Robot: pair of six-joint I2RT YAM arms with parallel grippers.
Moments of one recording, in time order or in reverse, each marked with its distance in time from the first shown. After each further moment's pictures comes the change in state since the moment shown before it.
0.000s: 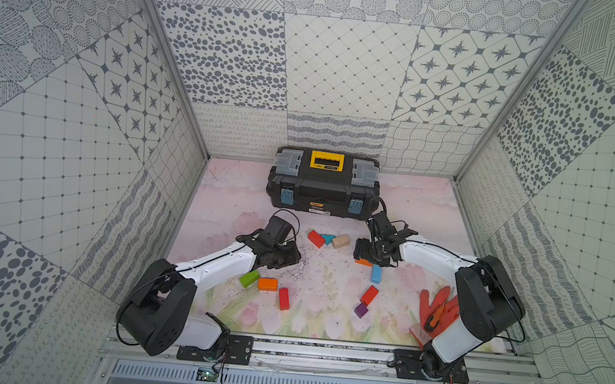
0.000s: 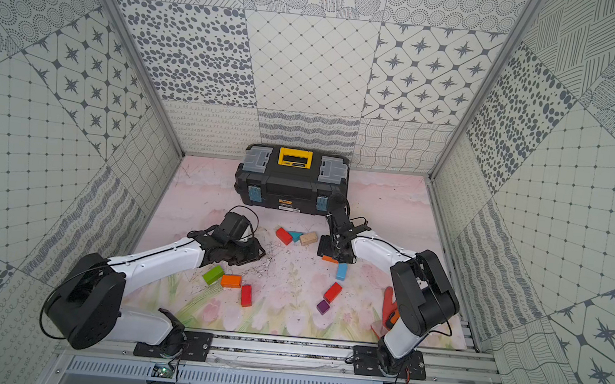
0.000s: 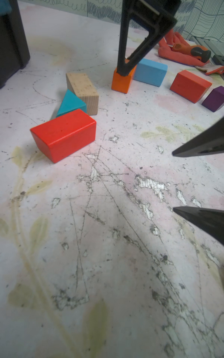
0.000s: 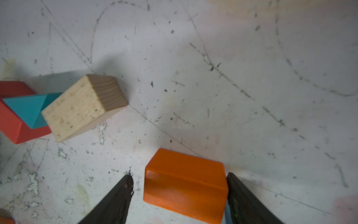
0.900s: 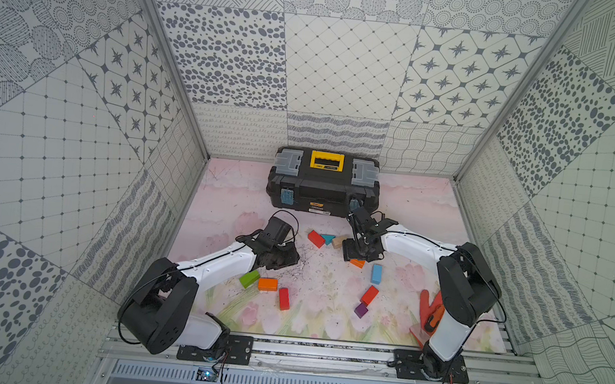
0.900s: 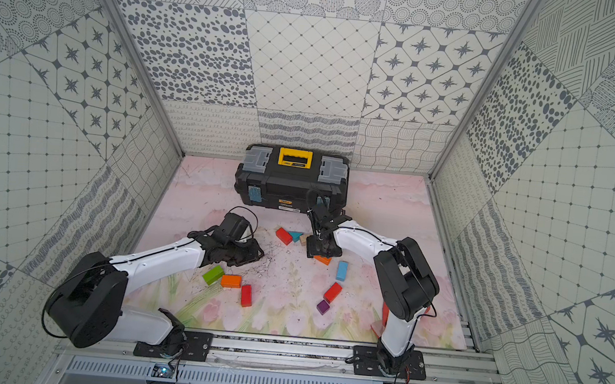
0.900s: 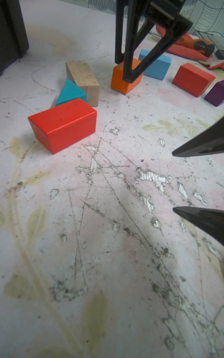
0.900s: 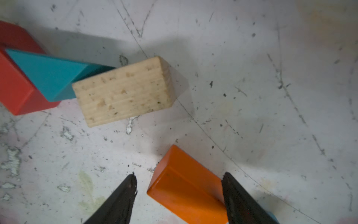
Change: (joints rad) left arm 0.011 0.008 -0.010 0.000 -0.003 0.007; right arm 0.083 0.148 0.202 -0.160 0.049 -0.186
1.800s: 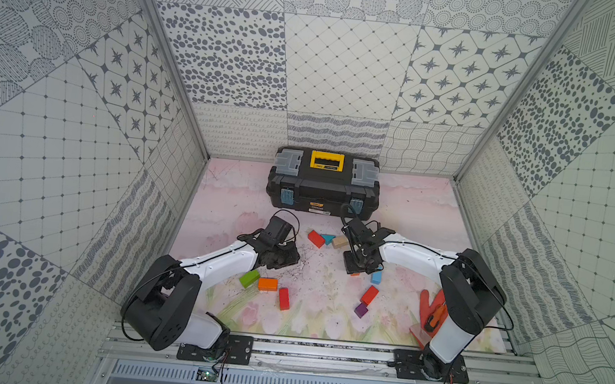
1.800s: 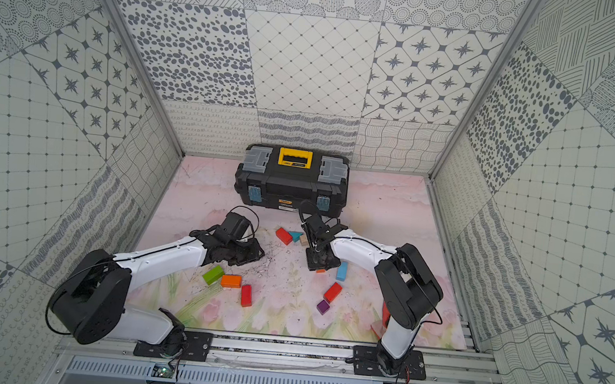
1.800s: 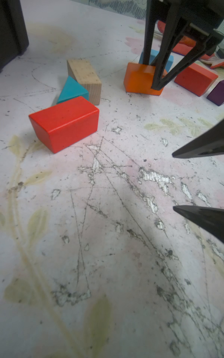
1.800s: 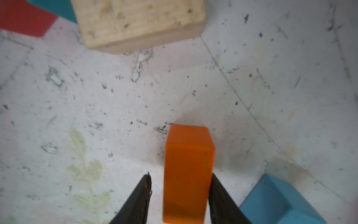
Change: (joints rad) left arm 0.000 0.023 0.010 0.005 0.000 0.000; right arm 0.071 -0.058 -0.087 -0.028 0.022 0.015
